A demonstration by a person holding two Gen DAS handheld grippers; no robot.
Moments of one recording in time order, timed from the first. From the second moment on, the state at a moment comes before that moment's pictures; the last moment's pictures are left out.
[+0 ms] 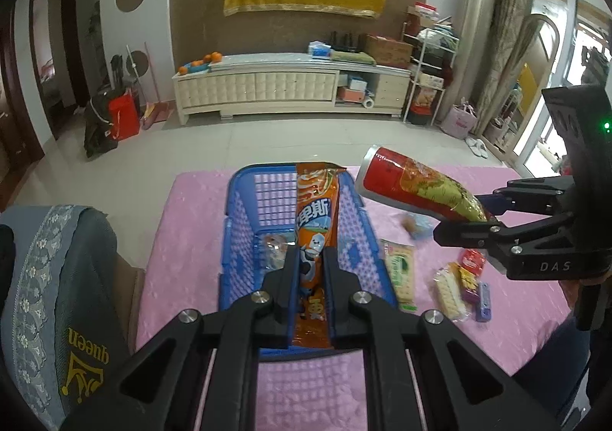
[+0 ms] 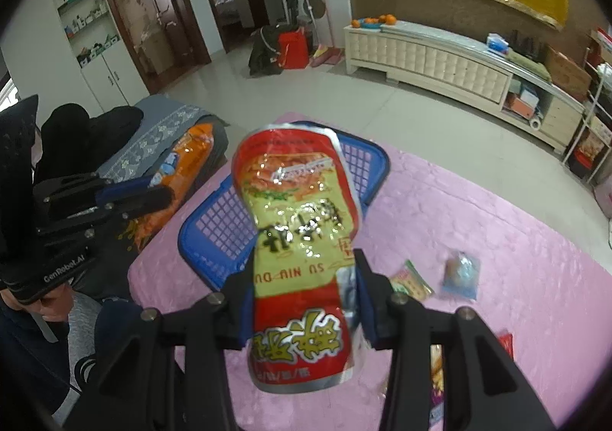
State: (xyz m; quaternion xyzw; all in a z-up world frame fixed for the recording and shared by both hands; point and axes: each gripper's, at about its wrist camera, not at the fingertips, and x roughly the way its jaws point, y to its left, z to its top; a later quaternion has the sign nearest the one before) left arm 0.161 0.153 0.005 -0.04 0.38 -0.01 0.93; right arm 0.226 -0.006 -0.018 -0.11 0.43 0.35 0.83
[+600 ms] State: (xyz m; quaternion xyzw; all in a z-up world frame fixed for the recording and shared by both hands) left arm 0.218 0.198 -0.027 -0.06 0.40 0.00 0.91; right arm 0.305 0.057 -0.072 -0.17 0.48 0.37 0.78
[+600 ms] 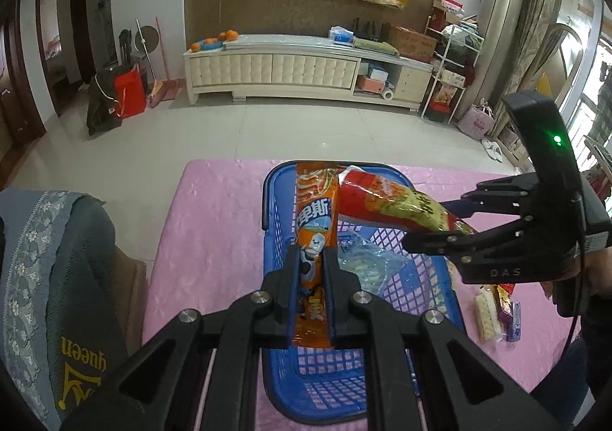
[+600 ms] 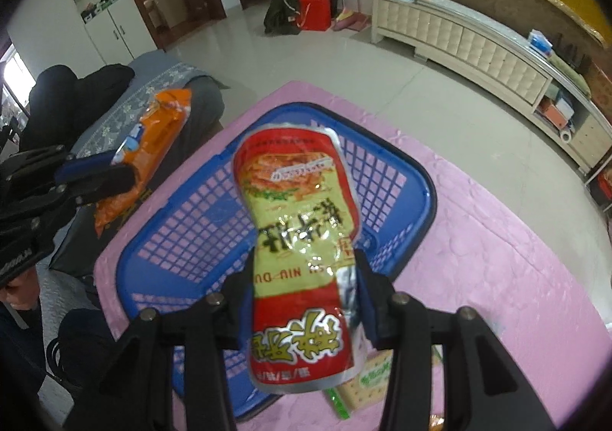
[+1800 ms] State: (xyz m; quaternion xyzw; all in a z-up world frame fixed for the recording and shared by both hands) left arm 0.190 0.160 -0.016 -0.04 0.41 -0.03 0.91; right arm 0.261 0.005 -0.044 -0.14 0.45 0.29 0.83
